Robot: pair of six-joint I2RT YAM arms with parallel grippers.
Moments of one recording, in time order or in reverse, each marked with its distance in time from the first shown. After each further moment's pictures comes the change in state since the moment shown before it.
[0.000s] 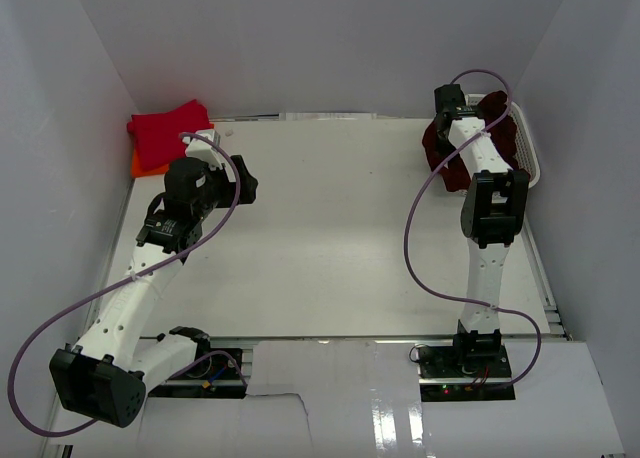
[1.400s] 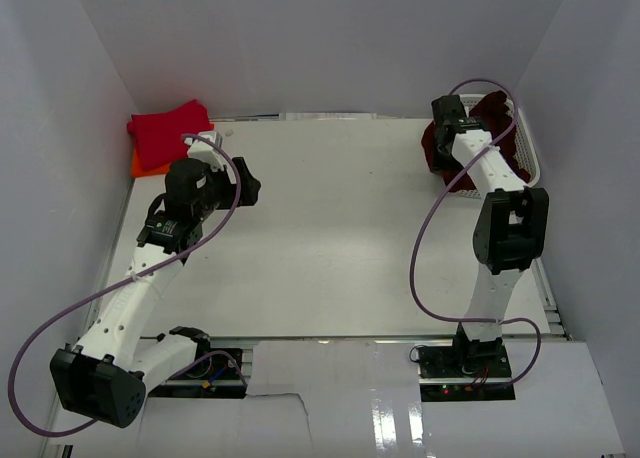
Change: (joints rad) left arm 0.000 -0.002 -0.009 0.006 0.042 -0.008; right arm 0.055 -0.301 -0.320 -0.010 0.003 0.028
